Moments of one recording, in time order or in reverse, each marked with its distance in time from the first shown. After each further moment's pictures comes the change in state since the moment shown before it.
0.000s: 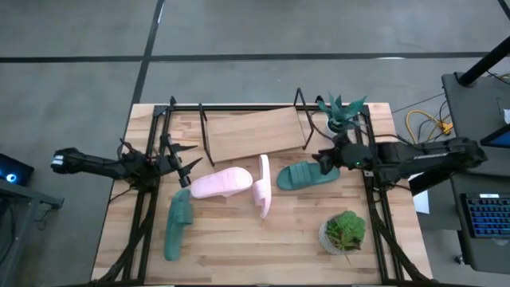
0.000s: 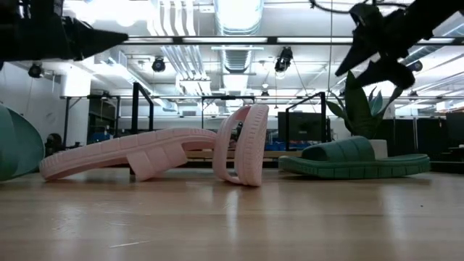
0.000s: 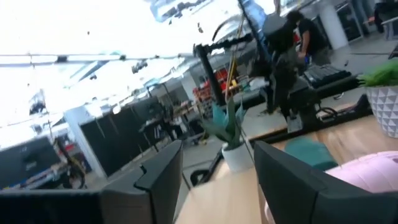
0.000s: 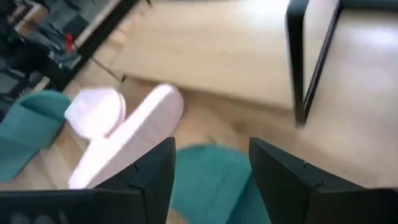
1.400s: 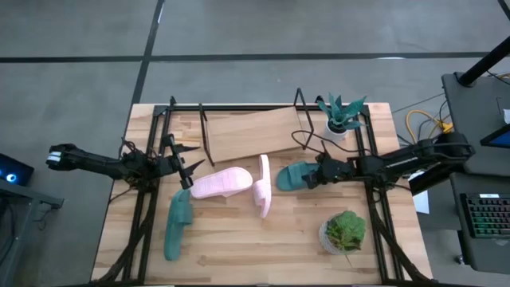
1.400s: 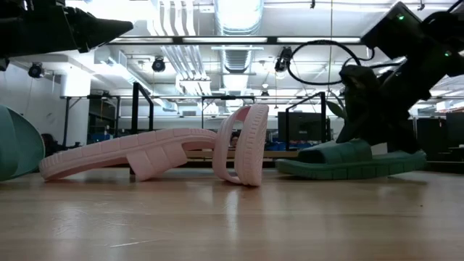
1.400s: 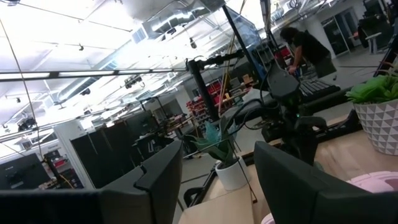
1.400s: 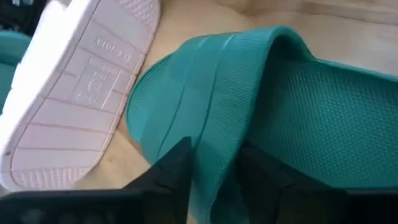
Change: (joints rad) left arm 0.000 0.146 0.020 0.166 0.053 0.010; right arm 0.002 0.343 -0.277 0.542 -0.225 0.162
